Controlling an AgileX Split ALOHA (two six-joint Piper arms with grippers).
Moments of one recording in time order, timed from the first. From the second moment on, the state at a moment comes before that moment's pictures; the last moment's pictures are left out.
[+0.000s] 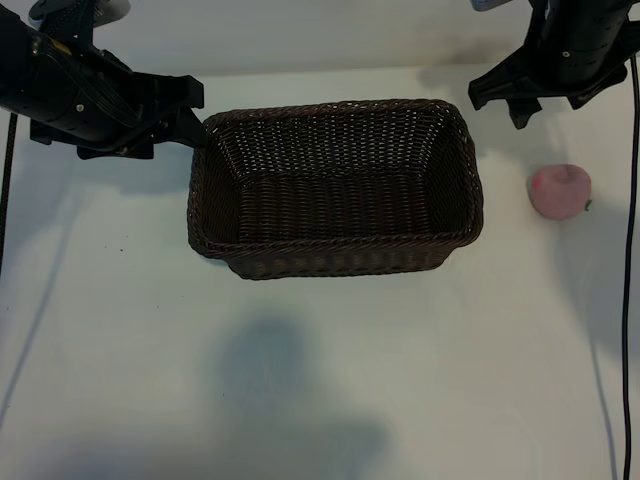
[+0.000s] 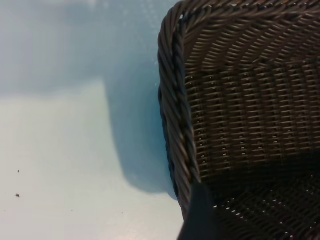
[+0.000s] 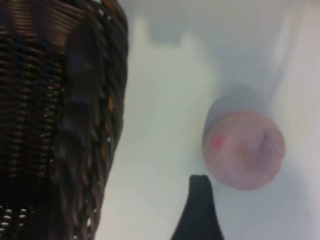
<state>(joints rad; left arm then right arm) -0.20 1.62 -1.22 -0.39 0.71 0.02 0.40 1.91 -1.63 -0.18 1.09 0.15</state>
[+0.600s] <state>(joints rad) -0.20 1.62 -1.25 -0.39 0.74 0.02 0.37 1.91 -1.63 -0.12 1.10 0.17</state>
